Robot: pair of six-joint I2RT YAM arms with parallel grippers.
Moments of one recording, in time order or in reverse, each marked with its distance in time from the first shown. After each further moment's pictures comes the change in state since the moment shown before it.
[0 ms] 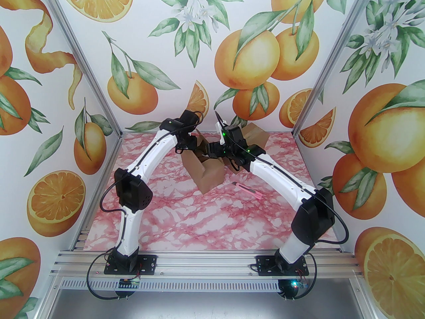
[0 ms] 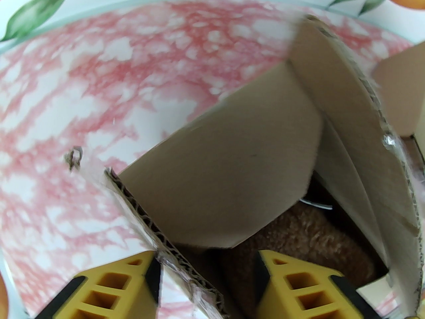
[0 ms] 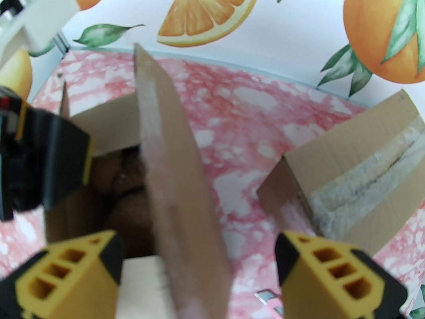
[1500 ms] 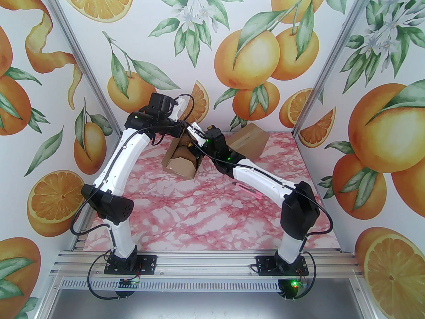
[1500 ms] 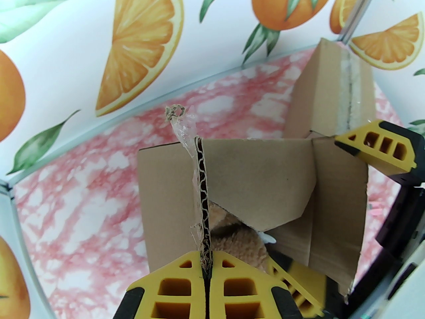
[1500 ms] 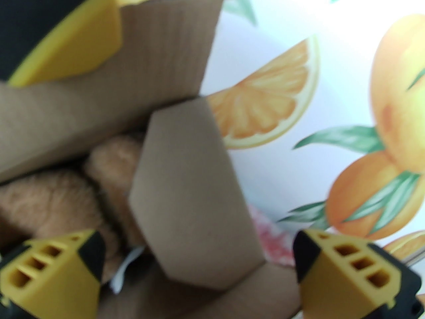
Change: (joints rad) left arm 0.095 -0.260 -0.041 0.132 0.246 0.439; right arm 0.161 0.127 -0.033 0.533 0.225 -0.651
